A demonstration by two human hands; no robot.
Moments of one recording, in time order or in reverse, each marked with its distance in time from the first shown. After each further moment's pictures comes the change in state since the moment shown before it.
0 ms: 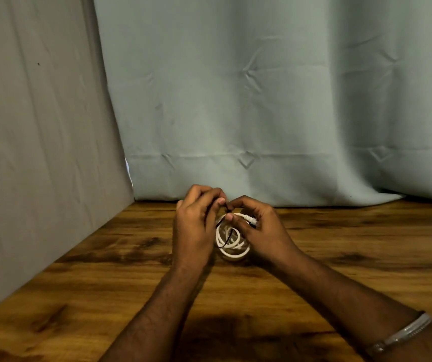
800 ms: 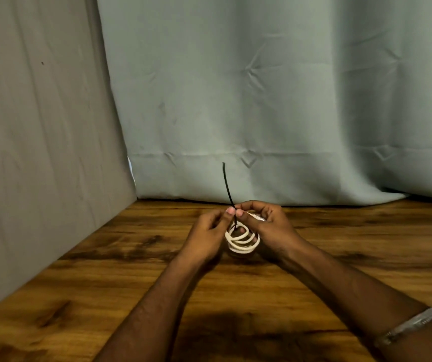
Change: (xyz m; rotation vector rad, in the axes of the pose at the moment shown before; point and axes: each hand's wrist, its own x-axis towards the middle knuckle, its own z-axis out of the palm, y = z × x) left_hand -0.016 -0.015 0.022 -0.494 -0.400 -0.679; right_hand 0.003 0.005 -0.003 0.426 0.065 0.309
